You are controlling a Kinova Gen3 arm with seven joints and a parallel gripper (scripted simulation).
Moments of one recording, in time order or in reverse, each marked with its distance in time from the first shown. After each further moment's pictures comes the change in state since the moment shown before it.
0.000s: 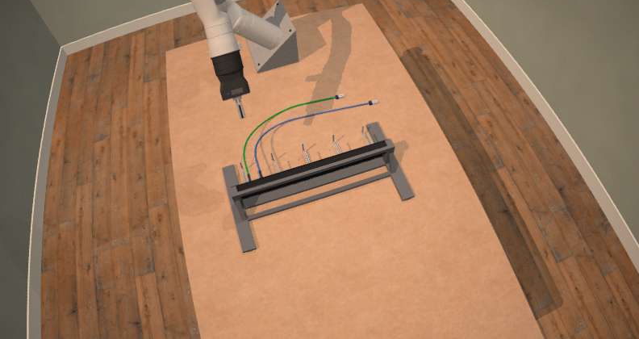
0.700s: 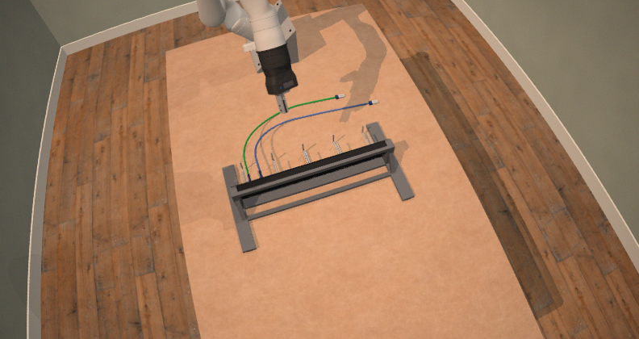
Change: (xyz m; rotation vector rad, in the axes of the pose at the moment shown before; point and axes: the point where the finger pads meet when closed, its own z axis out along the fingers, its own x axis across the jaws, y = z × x) arm 0.110 0.034 0.013 0.075 0.047 -0.448
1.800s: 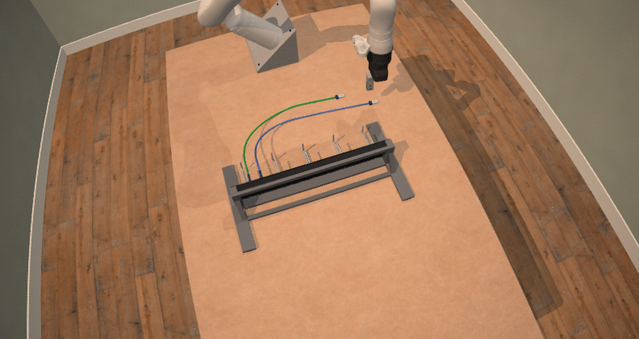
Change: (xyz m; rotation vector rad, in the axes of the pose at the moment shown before) arm 0.349 -0.025 0.064 0.358 0.479 -0.960
